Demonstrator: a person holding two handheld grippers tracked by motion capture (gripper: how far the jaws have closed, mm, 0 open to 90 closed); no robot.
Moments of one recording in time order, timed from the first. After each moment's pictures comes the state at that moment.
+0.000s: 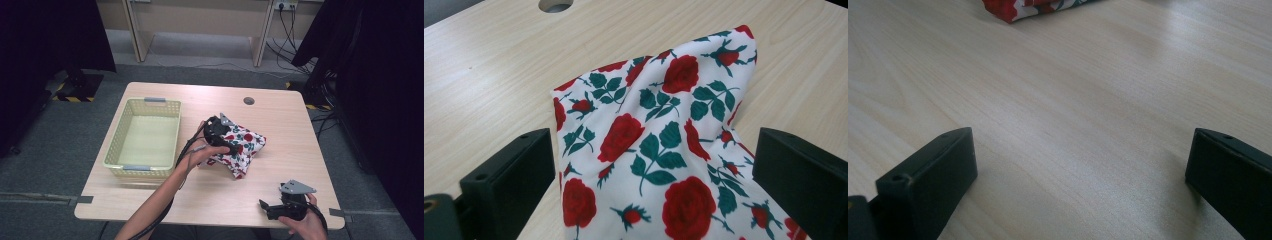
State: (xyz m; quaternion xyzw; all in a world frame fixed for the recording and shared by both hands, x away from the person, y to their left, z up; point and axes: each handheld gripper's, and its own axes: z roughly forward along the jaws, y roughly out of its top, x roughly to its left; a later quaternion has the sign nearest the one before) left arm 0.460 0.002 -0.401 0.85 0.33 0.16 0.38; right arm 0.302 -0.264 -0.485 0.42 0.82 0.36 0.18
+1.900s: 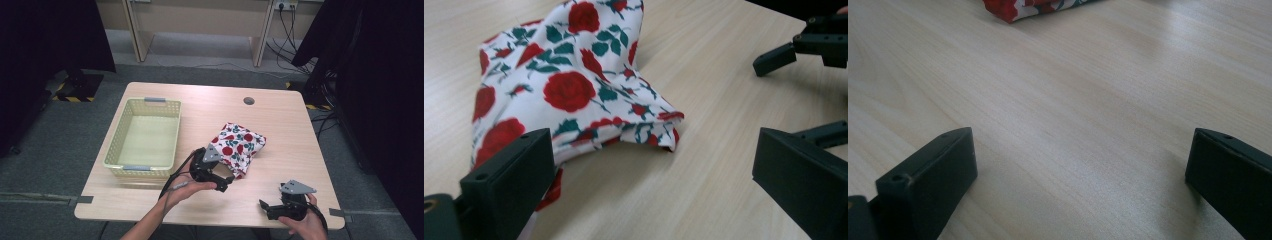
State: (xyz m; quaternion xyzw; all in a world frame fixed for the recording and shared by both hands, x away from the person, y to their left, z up) left arm 0.365 0.033 -0.425 0.84 0.29 0.11 0.44; right arm 0.302 -0.264 -0.486 0.42 0.82 0.36 0.18
